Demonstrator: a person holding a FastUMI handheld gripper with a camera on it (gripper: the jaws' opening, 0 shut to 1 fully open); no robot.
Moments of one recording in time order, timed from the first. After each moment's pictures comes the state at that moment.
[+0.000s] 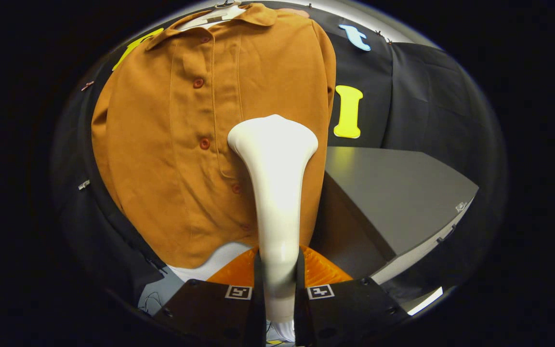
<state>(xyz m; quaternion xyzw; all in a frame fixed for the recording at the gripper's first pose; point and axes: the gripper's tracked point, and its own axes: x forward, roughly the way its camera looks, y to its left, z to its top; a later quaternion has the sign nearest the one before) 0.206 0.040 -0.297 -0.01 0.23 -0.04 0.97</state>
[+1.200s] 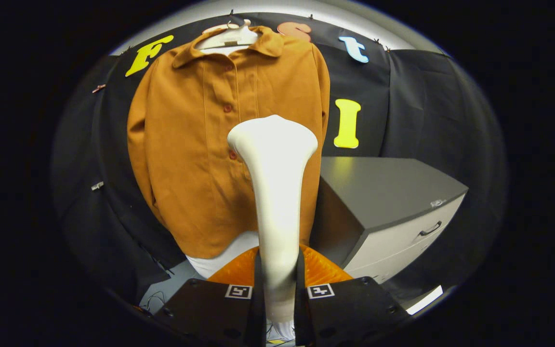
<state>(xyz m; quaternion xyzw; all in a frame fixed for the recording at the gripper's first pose) 0.135 0.053 -0.222 -0.01 0.17 -0.02 0.98</state>
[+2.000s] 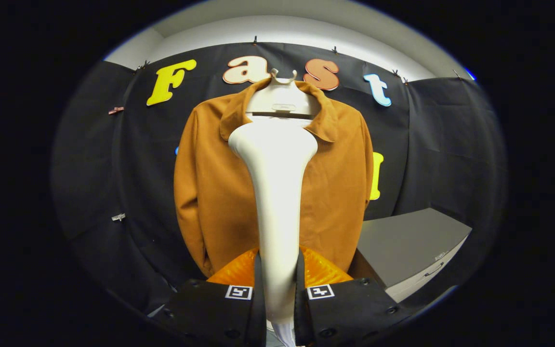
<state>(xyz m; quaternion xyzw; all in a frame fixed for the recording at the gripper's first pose) 0.166 0.169 -0.093 -0.02 0.07 0.04 1.00</state>
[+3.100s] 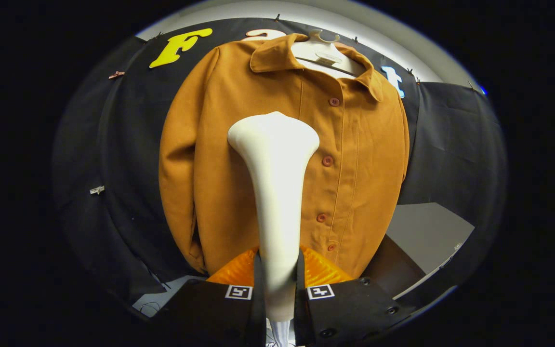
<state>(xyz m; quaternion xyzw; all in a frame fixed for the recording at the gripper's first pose) 0.218 0.202 -0.200 -0.07 0.13 -0.01 0.99</state>
